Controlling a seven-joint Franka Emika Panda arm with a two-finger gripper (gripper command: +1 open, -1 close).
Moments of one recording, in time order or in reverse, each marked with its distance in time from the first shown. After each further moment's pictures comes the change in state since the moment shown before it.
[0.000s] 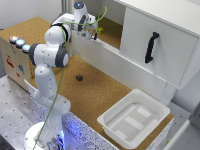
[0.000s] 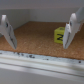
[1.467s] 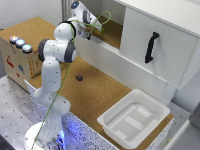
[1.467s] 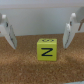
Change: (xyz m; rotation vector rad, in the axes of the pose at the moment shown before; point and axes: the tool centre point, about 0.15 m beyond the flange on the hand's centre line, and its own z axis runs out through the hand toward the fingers) arm 0.064 0.031 0.053 -0.261 0.116 0.329
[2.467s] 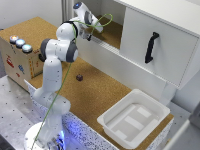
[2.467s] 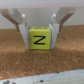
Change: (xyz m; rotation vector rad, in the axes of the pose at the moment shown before) arm -0.010 0.000 0.018 -0.012 -0.028 0.009
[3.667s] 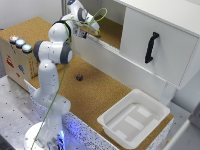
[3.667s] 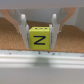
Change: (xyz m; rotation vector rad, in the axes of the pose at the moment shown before) arm -0.077 0.067 -0.100 -0.141 -0.105 -0.113
